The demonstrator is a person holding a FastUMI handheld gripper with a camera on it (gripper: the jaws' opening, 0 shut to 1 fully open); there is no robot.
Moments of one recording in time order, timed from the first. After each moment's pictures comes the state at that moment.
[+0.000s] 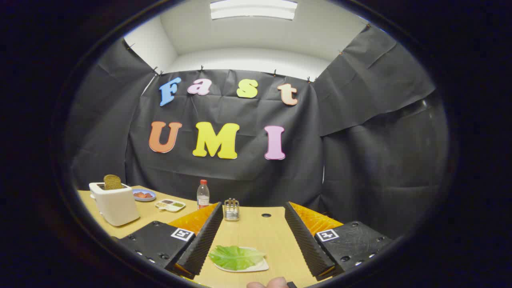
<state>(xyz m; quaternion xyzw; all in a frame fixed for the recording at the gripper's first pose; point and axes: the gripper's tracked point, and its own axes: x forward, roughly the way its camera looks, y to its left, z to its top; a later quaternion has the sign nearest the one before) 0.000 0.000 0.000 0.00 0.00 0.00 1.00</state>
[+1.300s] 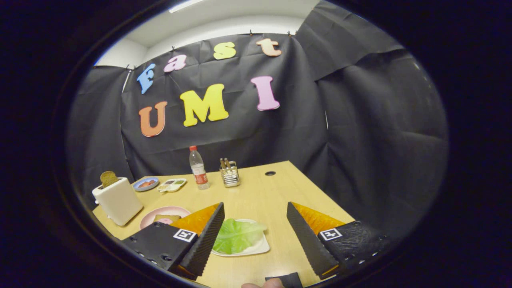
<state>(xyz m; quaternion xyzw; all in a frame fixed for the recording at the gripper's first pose) 0.049 -0.042 -0.121 0.13 0.19 0.03 0.97</state>
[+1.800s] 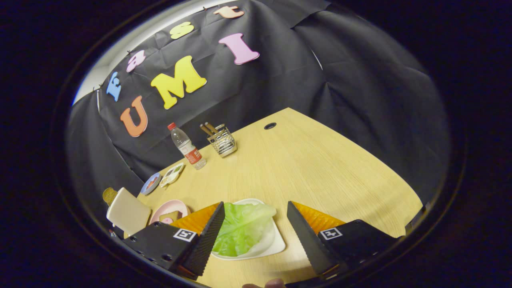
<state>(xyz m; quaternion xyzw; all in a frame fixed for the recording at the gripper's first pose) 0.098 -0.025 -0.207 0.24 0.33 0.05 0.91</state>
